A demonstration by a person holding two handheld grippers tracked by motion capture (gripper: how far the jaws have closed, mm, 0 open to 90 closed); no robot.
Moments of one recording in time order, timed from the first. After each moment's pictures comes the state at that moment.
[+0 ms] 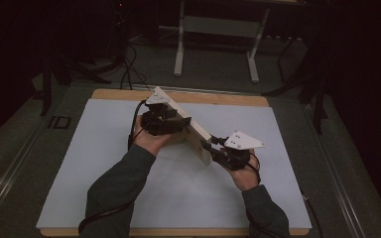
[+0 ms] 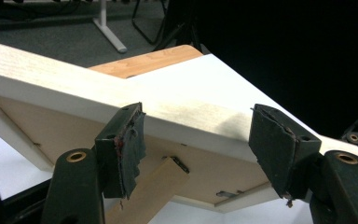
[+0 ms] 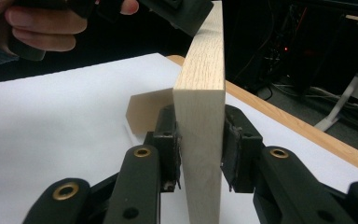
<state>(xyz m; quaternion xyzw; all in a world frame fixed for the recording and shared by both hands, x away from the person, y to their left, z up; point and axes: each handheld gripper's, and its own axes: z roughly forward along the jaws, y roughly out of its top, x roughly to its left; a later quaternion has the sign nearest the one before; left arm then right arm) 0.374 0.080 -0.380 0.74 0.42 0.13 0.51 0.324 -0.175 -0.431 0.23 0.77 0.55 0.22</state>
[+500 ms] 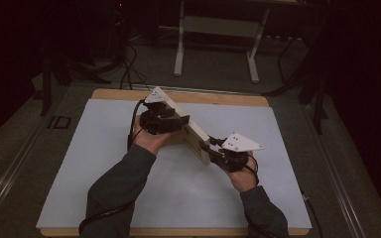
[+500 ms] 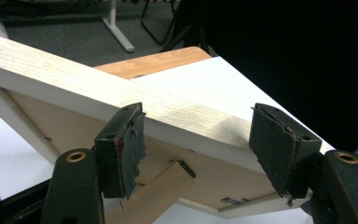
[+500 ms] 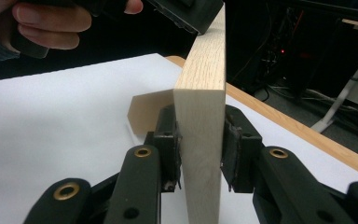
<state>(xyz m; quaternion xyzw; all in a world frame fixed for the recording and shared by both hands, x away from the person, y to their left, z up) 0.375 0.083 -0.380 0.73 0.44 0.13 0.50 0.320 -0.169 -0.432 0.23 0.77 0.54 0.23</state>
